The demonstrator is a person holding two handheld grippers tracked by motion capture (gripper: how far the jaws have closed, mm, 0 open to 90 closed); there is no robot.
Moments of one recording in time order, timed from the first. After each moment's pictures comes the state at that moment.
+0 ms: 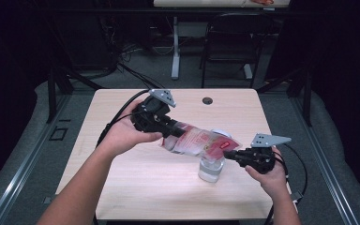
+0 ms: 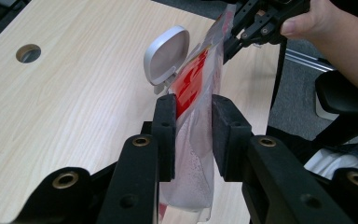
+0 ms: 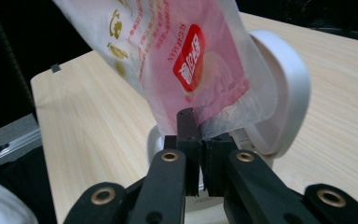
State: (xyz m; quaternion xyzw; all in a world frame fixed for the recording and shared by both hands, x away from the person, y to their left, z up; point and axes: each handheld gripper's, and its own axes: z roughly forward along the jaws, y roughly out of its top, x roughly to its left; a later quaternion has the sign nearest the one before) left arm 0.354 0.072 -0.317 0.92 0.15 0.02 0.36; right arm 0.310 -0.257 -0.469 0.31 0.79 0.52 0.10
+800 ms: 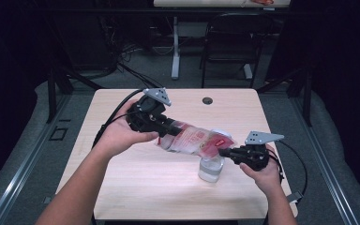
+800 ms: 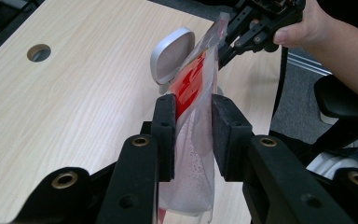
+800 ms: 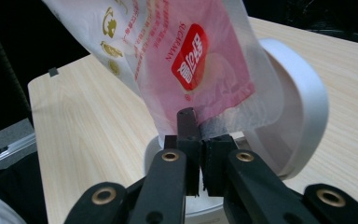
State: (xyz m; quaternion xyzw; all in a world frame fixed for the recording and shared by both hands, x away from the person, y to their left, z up) left arm 0.351 0.082 -0.313 0.92 0.17 0.03 0.36; right arm 0.319 -0.244 -0.471 0.31 0.79 0.52 0.10
